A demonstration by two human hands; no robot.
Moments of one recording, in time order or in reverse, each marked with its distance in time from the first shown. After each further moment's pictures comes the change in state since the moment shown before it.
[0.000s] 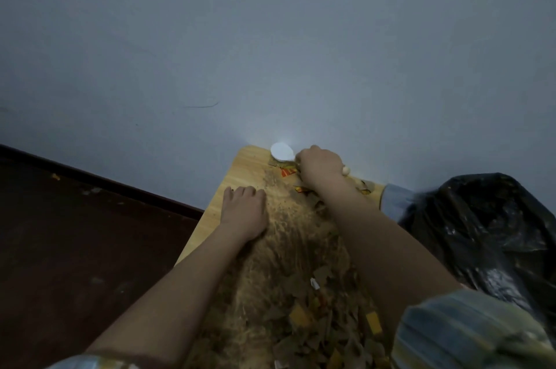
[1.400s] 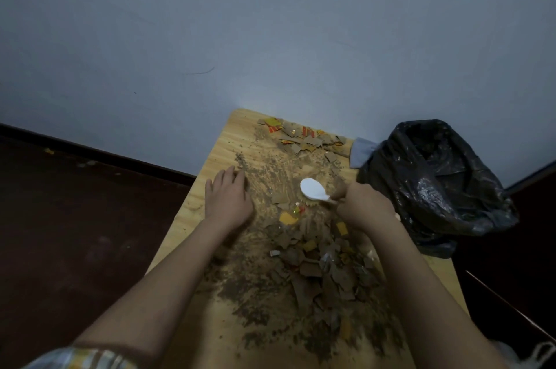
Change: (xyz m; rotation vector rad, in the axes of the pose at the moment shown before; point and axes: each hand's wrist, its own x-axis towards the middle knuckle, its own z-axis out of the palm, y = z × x) left_hand -0.132 0.001 0.016 -0.202 0.103 -0.080; right_hand -0.226 0.043 0.023 0.277 -0.174 0.260
